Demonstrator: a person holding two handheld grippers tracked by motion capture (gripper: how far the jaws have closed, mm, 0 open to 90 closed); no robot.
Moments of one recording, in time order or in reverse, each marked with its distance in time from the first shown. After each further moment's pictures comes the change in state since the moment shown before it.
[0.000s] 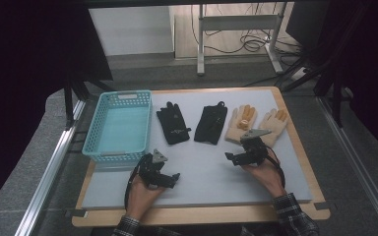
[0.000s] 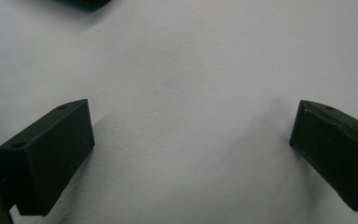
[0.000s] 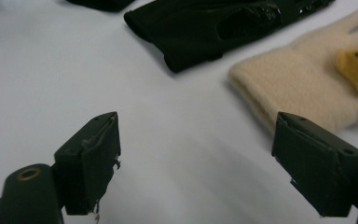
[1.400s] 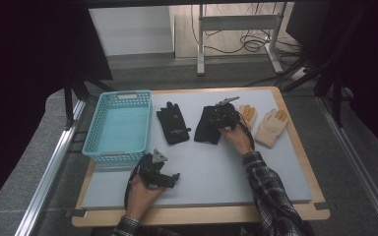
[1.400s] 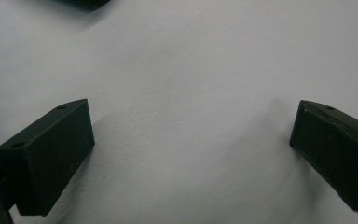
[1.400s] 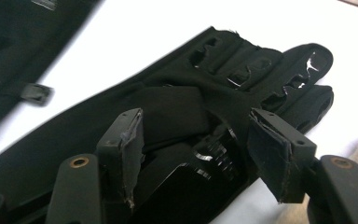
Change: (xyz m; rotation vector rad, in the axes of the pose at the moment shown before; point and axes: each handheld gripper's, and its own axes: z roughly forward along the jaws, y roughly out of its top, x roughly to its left) left arm 0.001 0.000 0.000 0.003 -0.003 0.002; right arm -0.043 0.094 0.115 0.061 -0.107 0.053
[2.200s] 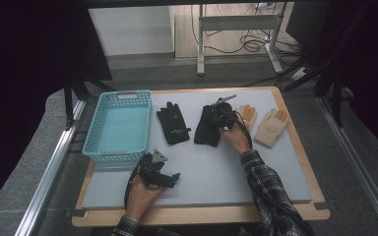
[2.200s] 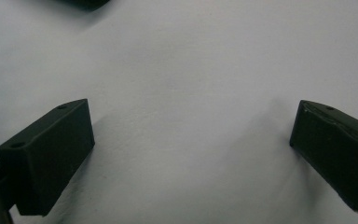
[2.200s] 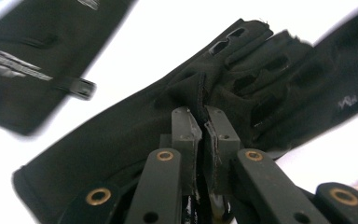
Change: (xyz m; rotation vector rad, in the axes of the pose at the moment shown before) left arm 0.000 0.000 0.000 -0.003 0.000 -0.005; right arm 0.012 0.009 -0.011 0.040 0.077 -0.024
